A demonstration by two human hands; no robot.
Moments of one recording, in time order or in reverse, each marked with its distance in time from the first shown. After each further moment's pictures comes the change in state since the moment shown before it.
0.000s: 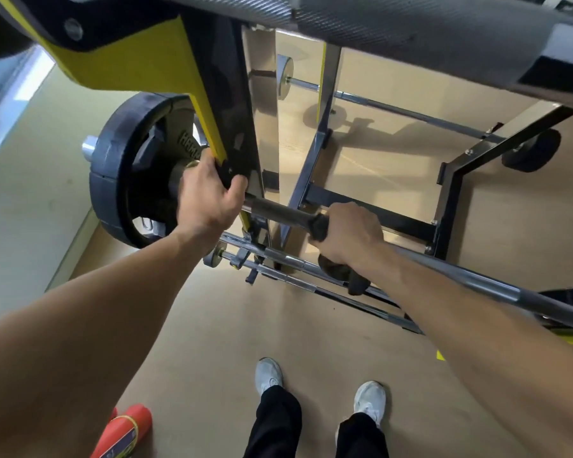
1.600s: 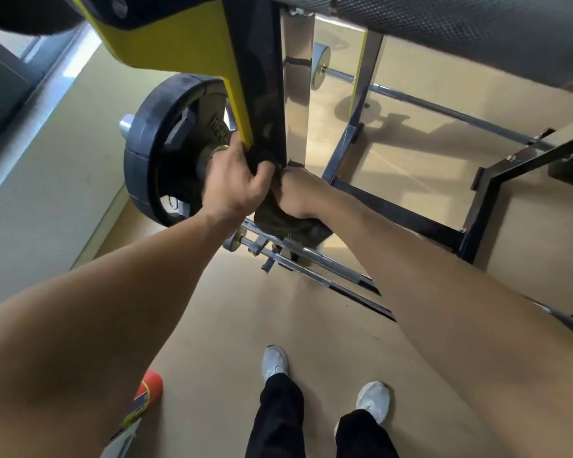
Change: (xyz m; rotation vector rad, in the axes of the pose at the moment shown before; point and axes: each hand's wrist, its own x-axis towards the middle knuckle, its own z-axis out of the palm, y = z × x) left_hand 0.003 -0.005 0.003 0.060 0.037 0.068; right_hand 0.053 -0.083 -0.012 0.238 -0.239 -0.387
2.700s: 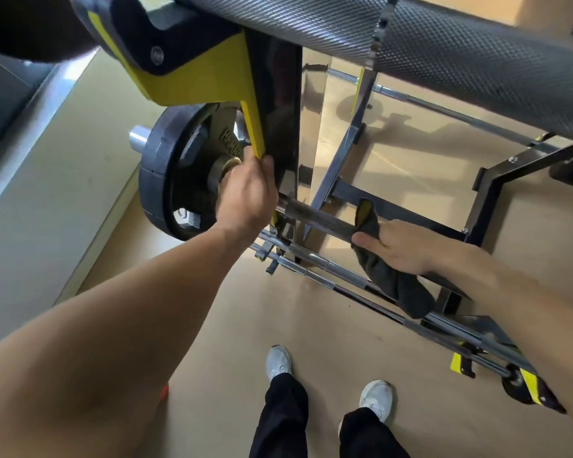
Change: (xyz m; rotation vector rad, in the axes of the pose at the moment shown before) left_hand -0.001 0.017 -0.007 0.067 -0.081 -0.194; right_hand -0.086 0.112 -0.016 -0.164 -0.185 0.028
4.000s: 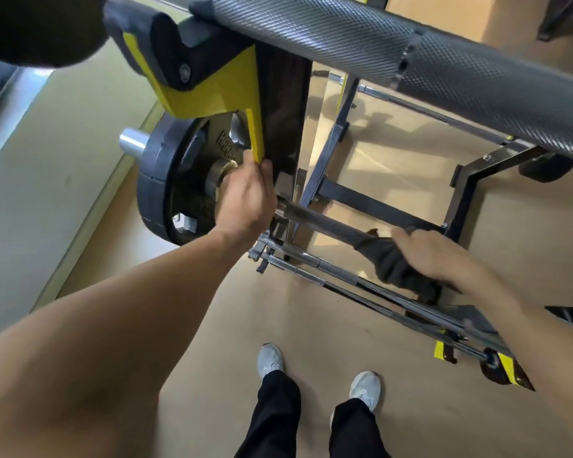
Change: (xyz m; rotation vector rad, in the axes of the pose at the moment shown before) left_hand 0.005 -0.012 0.005 -0.038 -0.010 0.031; right_hand -0.038 -0.011 -0.008 -0.143 0.058 0.438
